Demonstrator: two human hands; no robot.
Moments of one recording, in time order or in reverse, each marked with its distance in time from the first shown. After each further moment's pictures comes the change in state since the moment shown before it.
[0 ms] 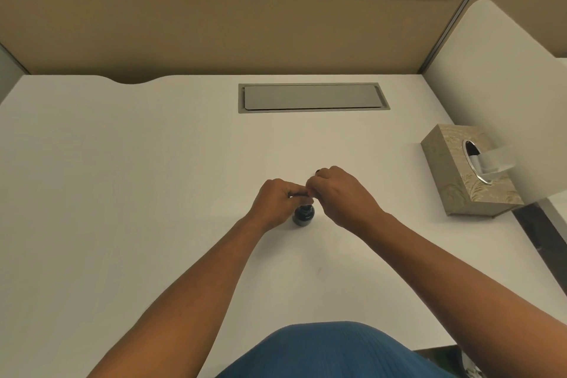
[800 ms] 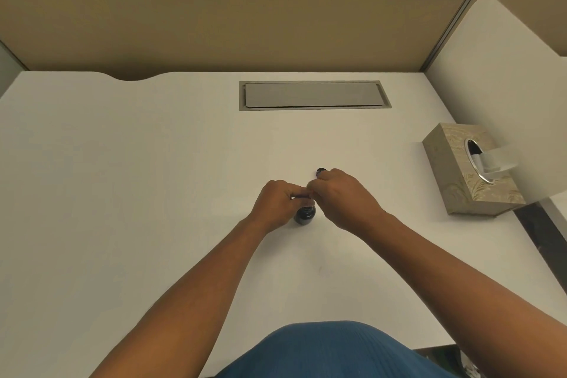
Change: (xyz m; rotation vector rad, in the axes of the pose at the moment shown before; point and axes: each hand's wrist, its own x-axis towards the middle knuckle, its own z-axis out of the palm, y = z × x) left_hand 0.000 -0.009 0.004 0.012 -0.012 0.009; right_hand -0.001 -0.005 0.001 -0.031 -0.042 0.006
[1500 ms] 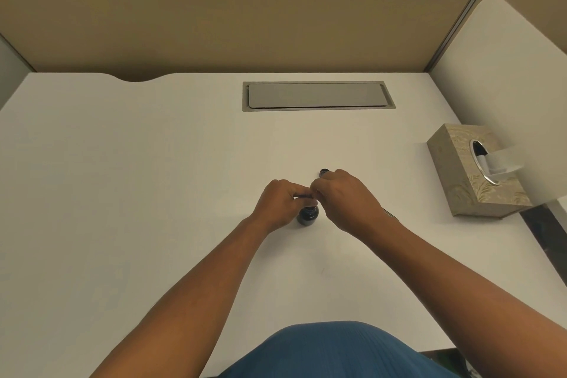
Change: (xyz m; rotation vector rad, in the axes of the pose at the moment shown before) left_hand 0.000 0.004 -0.003 0.023 -0.006 0.012; right_hand 0.001 -0.002 0.001 -0.010 -0.031 0.075
